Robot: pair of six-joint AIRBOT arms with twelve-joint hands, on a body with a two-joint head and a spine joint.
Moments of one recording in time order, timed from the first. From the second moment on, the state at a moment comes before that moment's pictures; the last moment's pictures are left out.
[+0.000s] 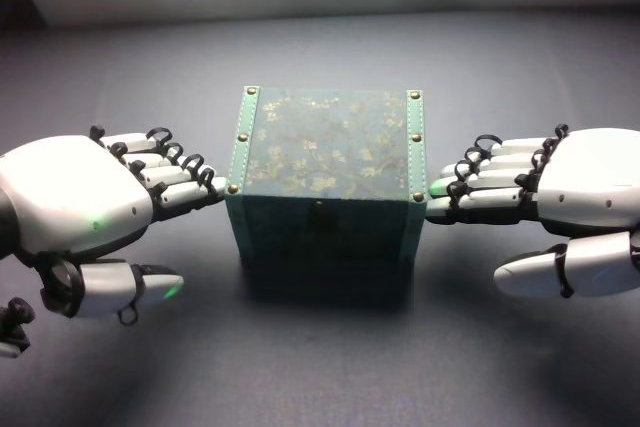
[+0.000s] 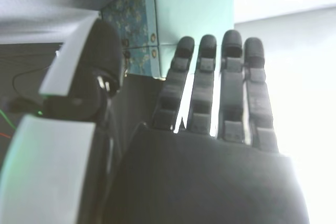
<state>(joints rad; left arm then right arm) 0.73 -0.86 1.02 0.22 -0.50 0.93 -0.69 -1.08 1.31 -0.74 0.70 -0.24</state>
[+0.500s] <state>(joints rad) 0.73 -0.86 1.02 0.20 -0.54 0.89 -0.69 -1.08 1.31 -0.68 0.72 -0.24</state>
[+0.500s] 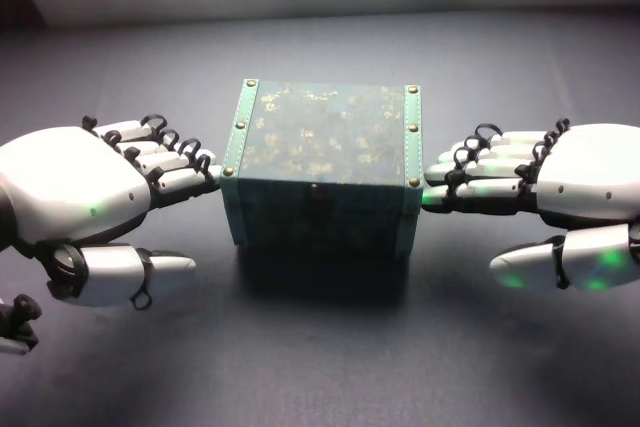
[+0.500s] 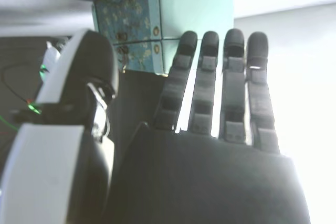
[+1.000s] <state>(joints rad) 0.73 -0.86 1.02 0.14 -0.61 0.89 -0.69 -1.08 1.32 -0.57 0.77 -0.25</state>
